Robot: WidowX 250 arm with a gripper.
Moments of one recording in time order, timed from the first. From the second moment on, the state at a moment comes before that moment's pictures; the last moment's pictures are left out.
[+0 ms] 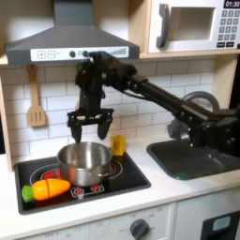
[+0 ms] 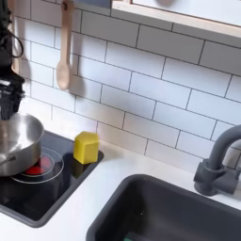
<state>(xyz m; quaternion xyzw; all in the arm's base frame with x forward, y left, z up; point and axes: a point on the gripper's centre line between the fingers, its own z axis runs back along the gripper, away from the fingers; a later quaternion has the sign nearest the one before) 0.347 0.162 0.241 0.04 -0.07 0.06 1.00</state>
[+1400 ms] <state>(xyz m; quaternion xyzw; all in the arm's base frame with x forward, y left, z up) 0.252 0.183 0.241 0.05 -0.03 0.30 0.95</state>
